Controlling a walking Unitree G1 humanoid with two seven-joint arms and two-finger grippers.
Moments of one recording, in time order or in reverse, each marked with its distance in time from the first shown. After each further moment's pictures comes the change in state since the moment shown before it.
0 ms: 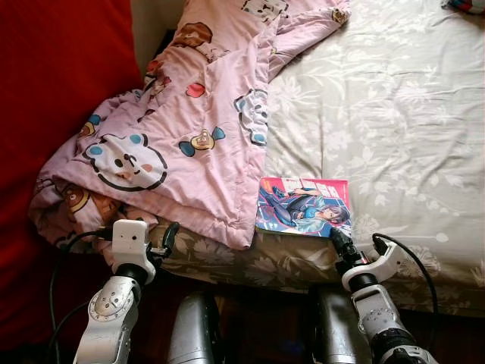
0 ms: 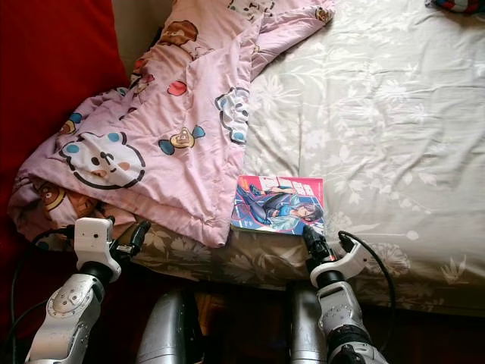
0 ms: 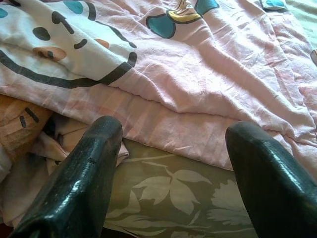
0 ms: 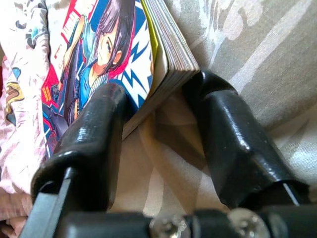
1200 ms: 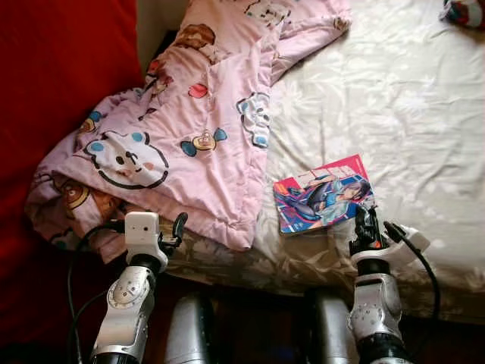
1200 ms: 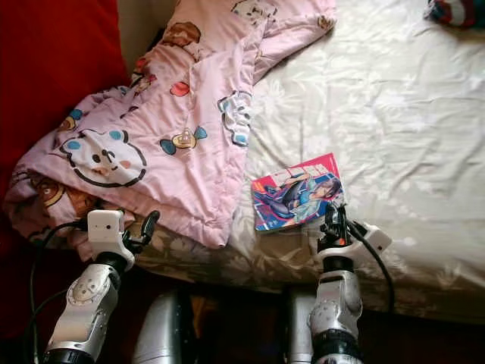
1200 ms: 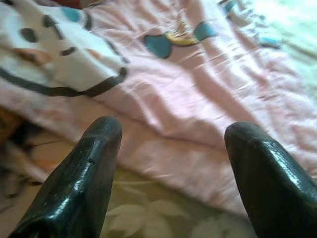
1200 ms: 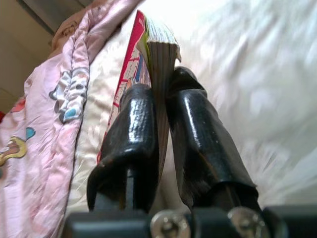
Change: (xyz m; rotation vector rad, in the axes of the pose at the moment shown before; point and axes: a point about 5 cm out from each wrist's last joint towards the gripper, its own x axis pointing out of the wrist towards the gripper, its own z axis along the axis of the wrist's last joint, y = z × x) left arm 0.019 -0.015 -0.005 -0.078 -0.055 0.065; right arm -0.005 0.048 0.034 -0.409 -0.375 0.064
